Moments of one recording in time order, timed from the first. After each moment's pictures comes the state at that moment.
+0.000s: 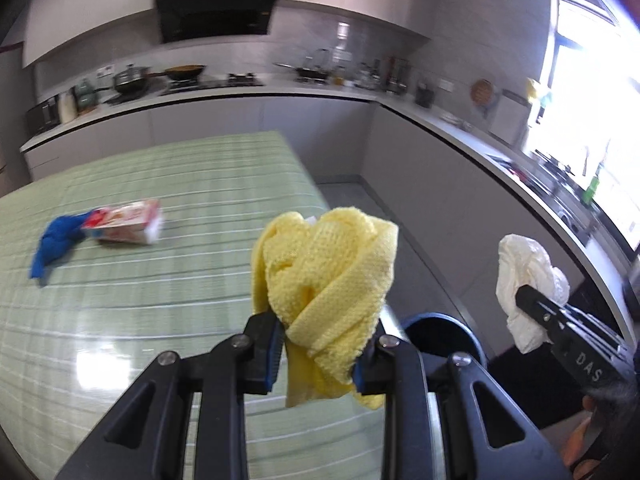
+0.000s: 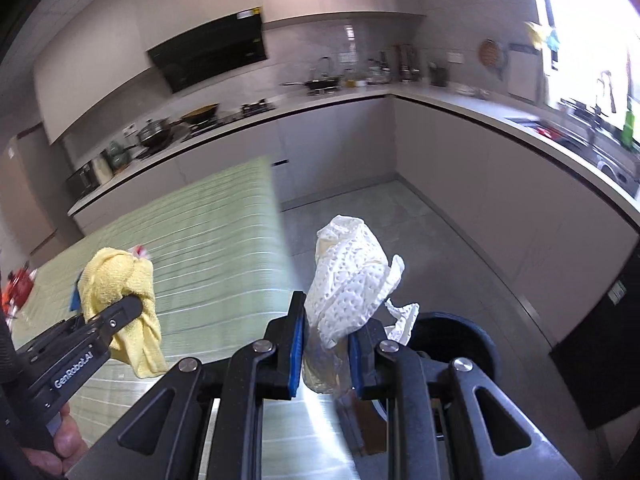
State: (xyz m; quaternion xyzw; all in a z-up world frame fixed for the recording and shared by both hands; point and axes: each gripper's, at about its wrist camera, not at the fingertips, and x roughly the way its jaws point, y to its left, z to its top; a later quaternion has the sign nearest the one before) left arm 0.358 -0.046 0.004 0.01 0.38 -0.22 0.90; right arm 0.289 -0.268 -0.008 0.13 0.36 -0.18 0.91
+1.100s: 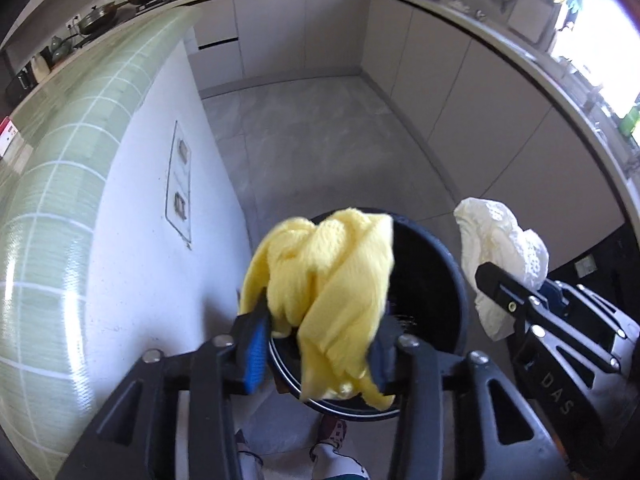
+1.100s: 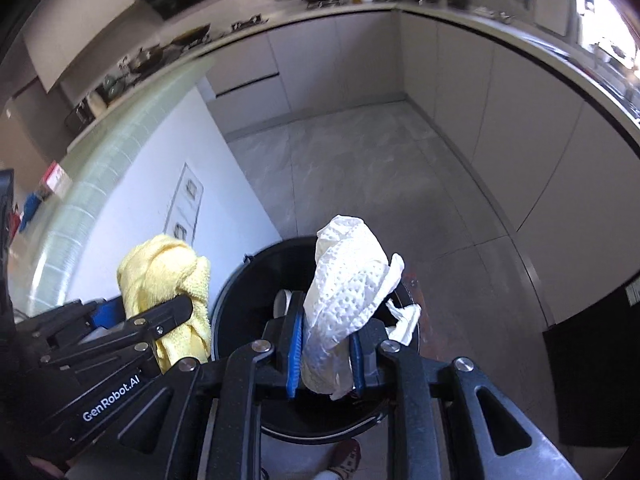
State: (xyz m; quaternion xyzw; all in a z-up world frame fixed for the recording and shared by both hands) left arm 0.327 -0.272 -0.131 0.07 0.53 -0.14 0.83; right arm 0.286 -0.465 -0.166 0.12 0.50 -0.09 0.85
